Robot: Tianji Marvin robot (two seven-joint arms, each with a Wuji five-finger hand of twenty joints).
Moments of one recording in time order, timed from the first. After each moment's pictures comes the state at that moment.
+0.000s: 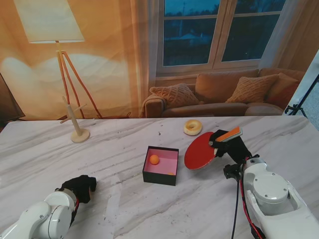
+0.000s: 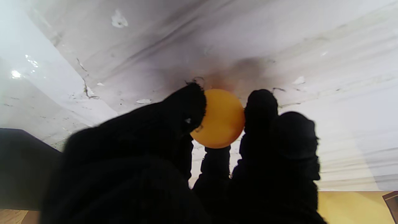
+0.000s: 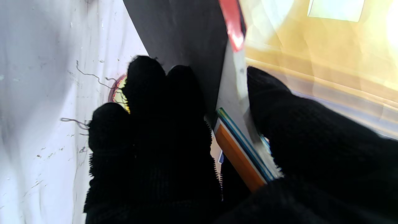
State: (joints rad) left arm 1.79 -1.02 -1.33 -1.78 1.08 0.27 -0.40; right arm -1.63 -1.16 1.46 -1.66 0.07 0.05 0.04; left_hand 0.89 -0.61 1.04 -0.14 0.46 0.08 0.87 0.74 0.42 0.19 0.71 0.87 0.73 0.34 0.94 0.87 0.66 0.27 1.56 0.63; right_hand 0.72 -0.67 1.02 -0.27 0.84 -0.16 0.98 0.60 1.07 0.12 0.68 0.64 1.07 0.11 0.92 0.50 0.53 0.16 1.44 0.61
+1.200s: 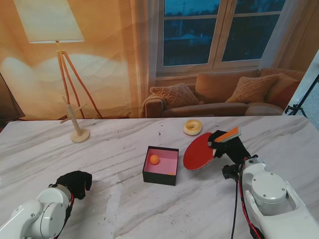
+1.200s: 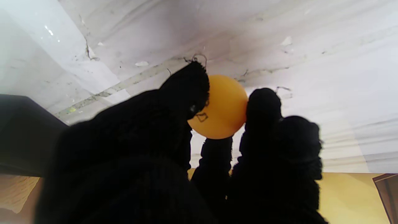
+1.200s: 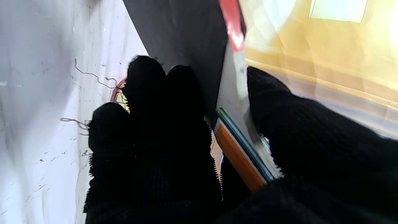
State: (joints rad) left arm 1.82 -1.03 -1.40 -1.85 1.07 0.25 -0.40; right arm -1.62 -1.17 1.45 -1.66 0.07 0.06 0.03; left_hand 0.93 -0.77 1.02 -0.23 0.67 0.04 1.06 0.58 0.74 0.20 0.44 1.04 0.80 0.34 0.97 0.90 0.71 0.29 1.61 0.60; right_hand 0.72 -0.67 1.02 -0.27 0.84 -0.16 0.98 0.60 1.07 0.12 0.68 0.64 1.07 0.11 0.92 0.50 0.53 0.16 1.44 0.61
